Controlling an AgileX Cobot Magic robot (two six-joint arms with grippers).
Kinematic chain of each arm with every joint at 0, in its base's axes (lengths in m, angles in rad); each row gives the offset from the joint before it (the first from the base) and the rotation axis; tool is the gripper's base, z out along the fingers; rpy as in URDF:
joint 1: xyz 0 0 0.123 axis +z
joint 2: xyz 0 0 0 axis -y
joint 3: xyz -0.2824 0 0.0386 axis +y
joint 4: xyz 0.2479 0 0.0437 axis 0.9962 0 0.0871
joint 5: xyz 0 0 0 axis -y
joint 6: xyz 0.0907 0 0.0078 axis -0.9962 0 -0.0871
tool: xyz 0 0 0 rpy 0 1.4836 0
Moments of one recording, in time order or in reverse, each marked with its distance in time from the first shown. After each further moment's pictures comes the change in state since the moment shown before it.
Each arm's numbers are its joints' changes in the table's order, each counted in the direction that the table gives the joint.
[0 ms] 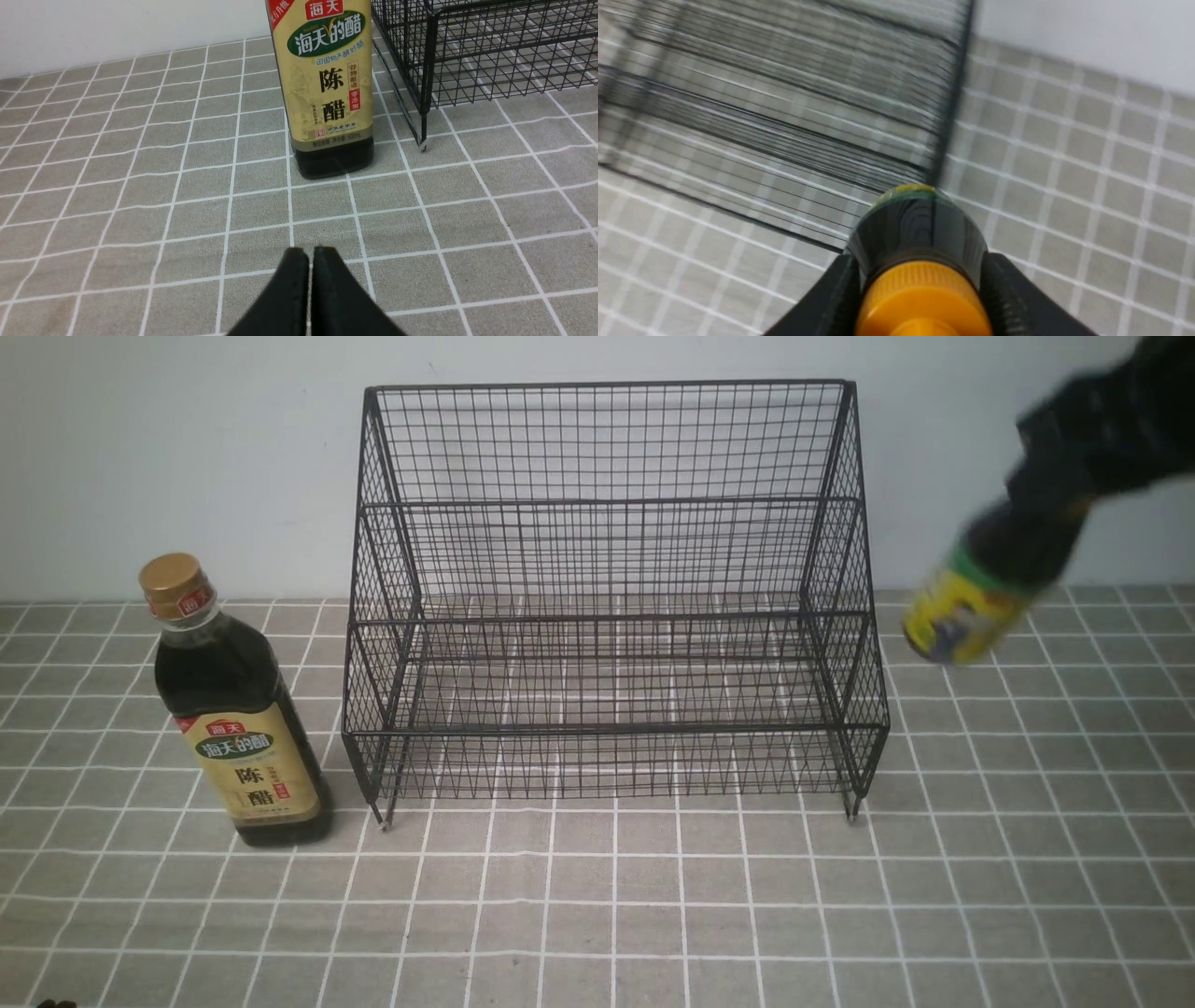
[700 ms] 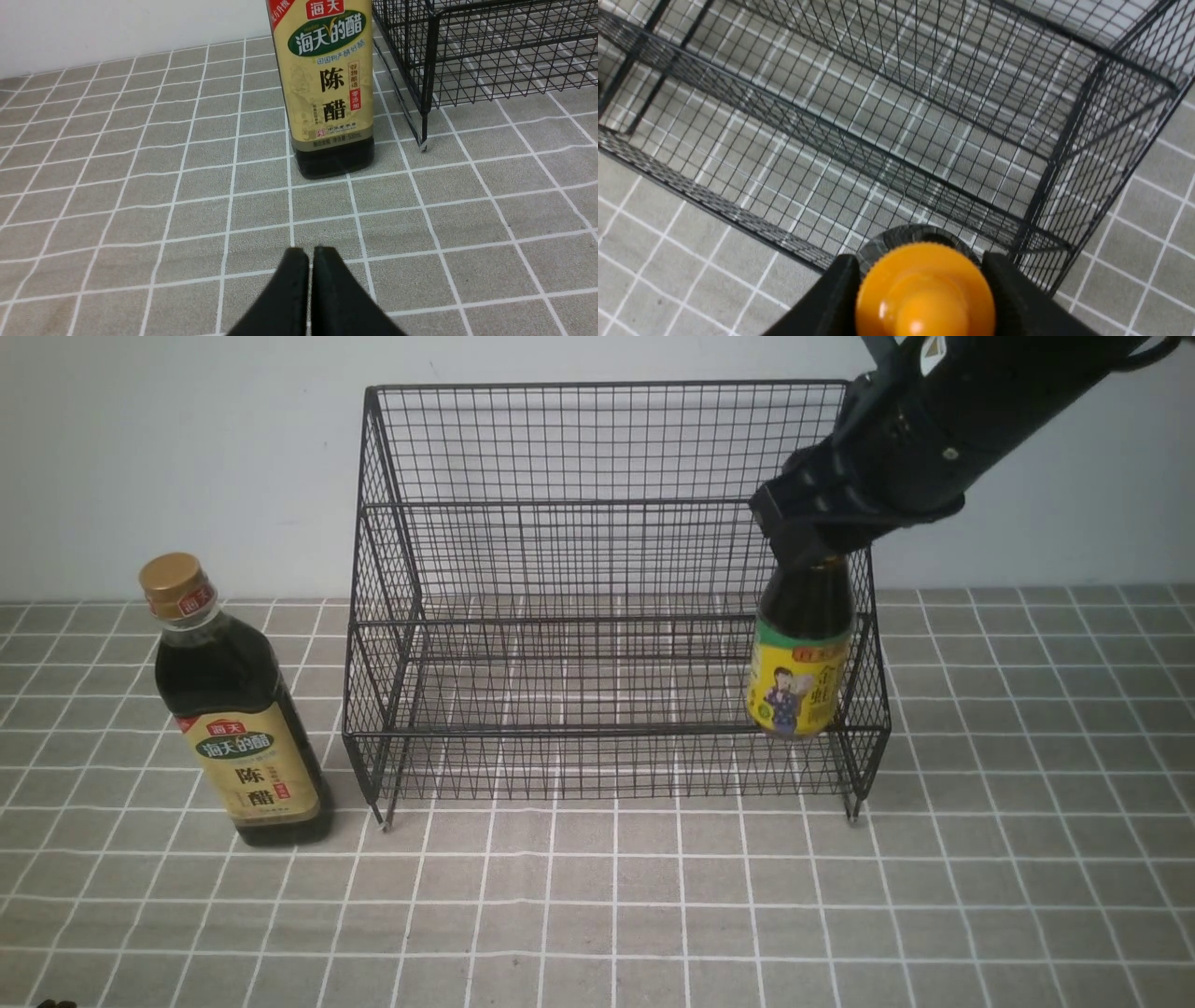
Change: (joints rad) right arm 0.158 -0.249 -0.051 -0.057 0.105 -0.048; left arm 0.000 0.000 0.000 0.000 -0.001 0.000
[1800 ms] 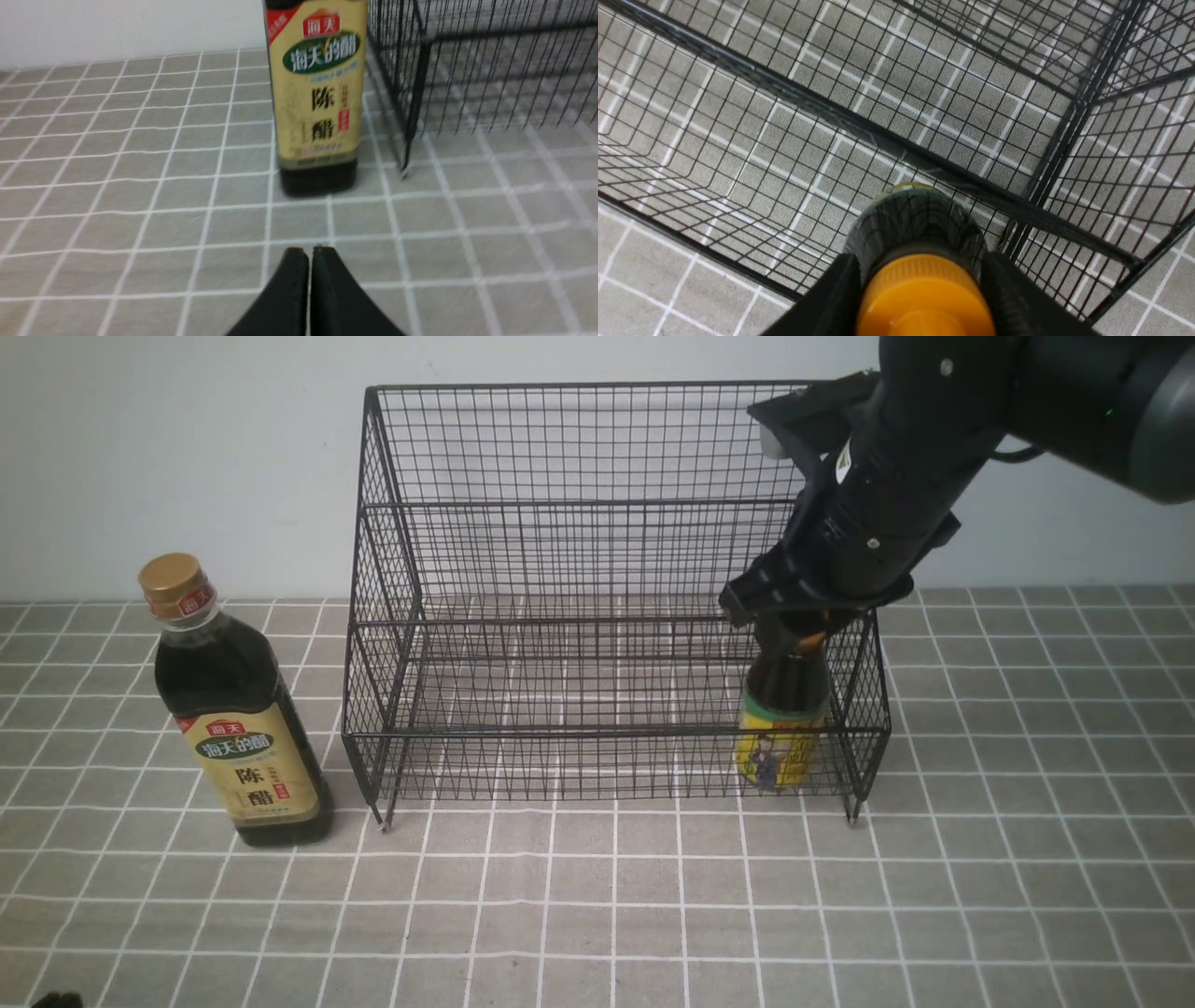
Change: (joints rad) right arm 0.000 -0.174 -0.012 -0.027 -0.060 0.001; left arm 0.000 0.000 0.002 -0.110 0.067 0.066
